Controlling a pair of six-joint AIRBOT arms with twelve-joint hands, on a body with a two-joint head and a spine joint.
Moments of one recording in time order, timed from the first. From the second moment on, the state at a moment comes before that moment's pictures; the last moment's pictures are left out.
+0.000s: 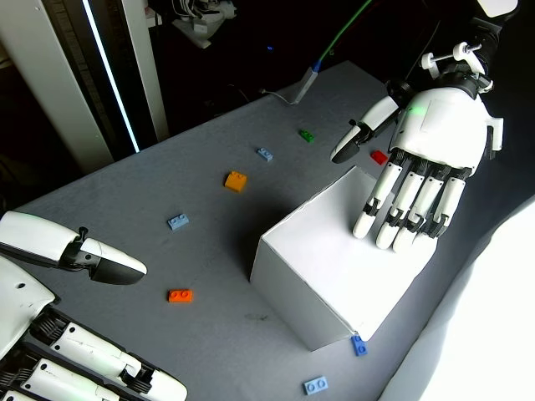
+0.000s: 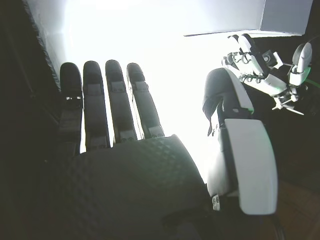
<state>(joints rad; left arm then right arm) -0.03 -1.30 1.87 1.84 -0.95 -0.46 -0.25 -0.62 0.95 0.36 0.35 -1.10</state>
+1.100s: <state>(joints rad) -0.15 -0.99 1.72 2.10 -1.14 -0.61 -0.25 -0.62 0.95 0.31 0.36 -1.13</state>
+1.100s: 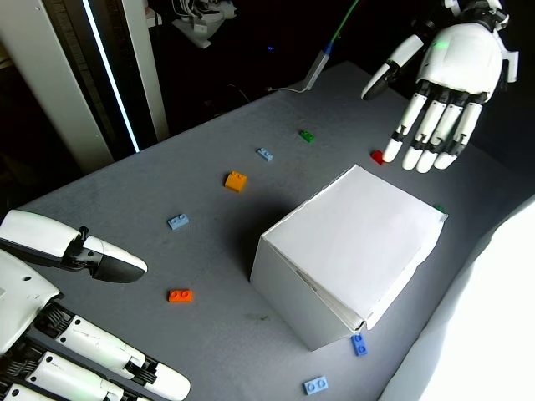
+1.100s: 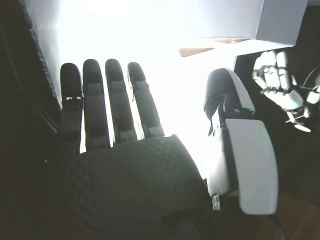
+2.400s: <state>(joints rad) -0.13 -0.95 1.61 2.12 -1.19 -0.61 -0.25 -0.62 0.95 0.28 0.36 -1.13</state>
